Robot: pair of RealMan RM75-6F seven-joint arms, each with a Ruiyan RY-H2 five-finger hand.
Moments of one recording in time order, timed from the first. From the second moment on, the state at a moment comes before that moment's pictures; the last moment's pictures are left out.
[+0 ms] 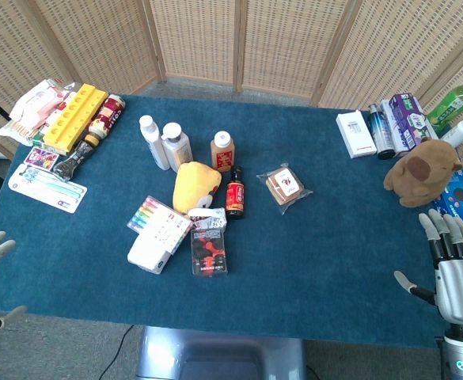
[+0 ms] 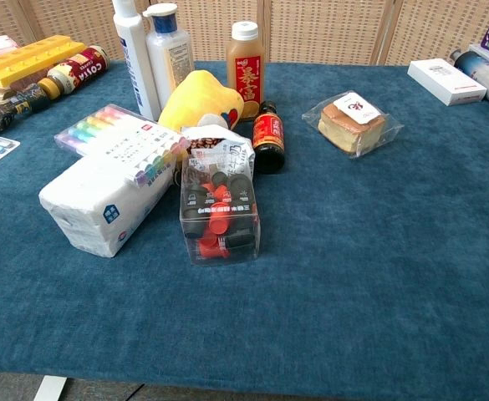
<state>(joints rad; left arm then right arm) 0.03 -0.76 0.08 -1.95 1.75 1.61 -0.12 0.04 -1.13 0.12 -1.73 -1.60 1.66 -0.10</state>
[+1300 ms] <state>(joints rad) 0.00 -0.77 0.06 -1.94 1.67 1.57 -0.11 0.59 -1.40 0.27 -1.61 -1.19 0.96 -0.41</state>
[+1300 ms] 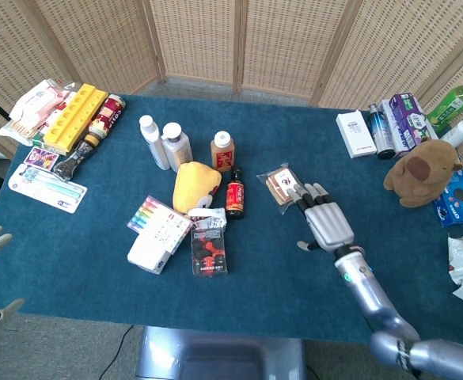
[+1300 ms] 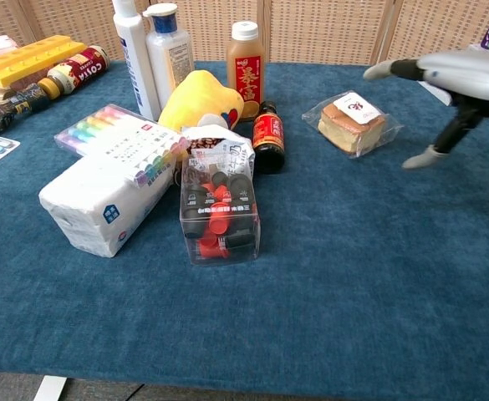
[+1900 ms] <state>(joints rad) 0.01 -0.77 0.04 -1.94 1.63 1.57 -0.11 0.87 -1.61 0.33 -1.25 -0.90 0.81 -0.58</state>
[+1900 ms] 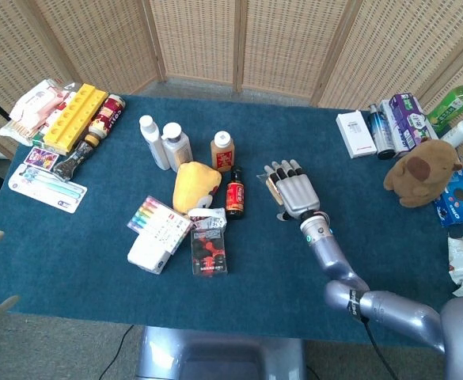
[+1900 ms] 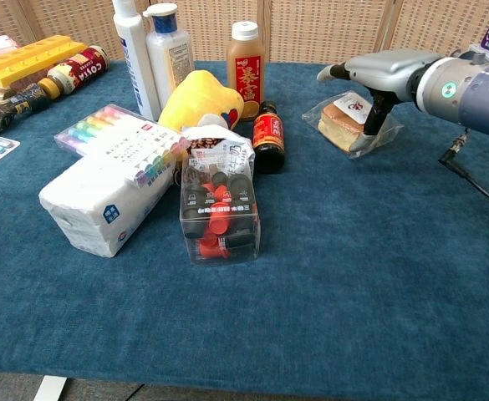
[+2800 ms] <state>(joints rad) 0.00 -0.78 0.04 -1.94 1.59 1.54 -0.09 0.92 -1.71 0.29 -0.90 -0.98 0.69 -0.28</state>
